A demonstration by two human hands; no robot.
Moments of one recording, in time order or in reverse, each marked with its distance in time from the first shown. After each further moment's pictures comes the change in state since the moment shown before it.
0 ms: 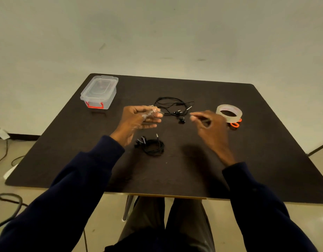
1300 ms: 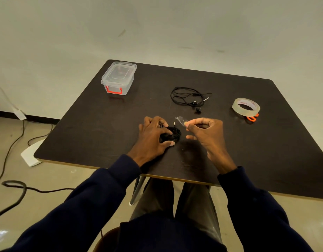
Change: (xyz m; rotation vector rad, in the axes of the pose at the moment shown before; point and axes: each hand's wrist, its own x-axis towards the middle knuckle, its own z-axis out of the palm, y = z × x) left_hand -0.064 -0.073 -0.012 1.095 -0.012 0.327; right_hand -0.051 -0.063 0.043 0.441 -0.134 0.534
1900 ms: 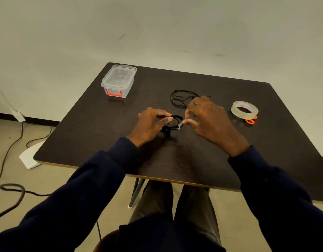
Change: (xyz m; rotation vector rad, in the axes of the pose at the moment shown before) left_hand 0.043 -0.001 -0.032 -0.345 0.062 -0.007; right_hand 0.029 -0.052 -0.017 -1.183 -0.221 -0.814
